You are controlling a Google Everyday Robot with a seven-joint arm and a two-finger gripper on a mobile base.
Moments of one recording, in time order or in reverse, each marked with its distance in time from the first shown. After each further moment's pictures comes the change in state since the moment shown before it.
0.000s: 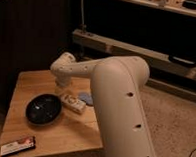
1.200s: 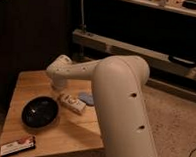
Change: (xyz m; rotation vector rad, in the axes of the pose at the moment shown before) arm 0.007 0.046 -0.009 -0.066 0.010 -0.107
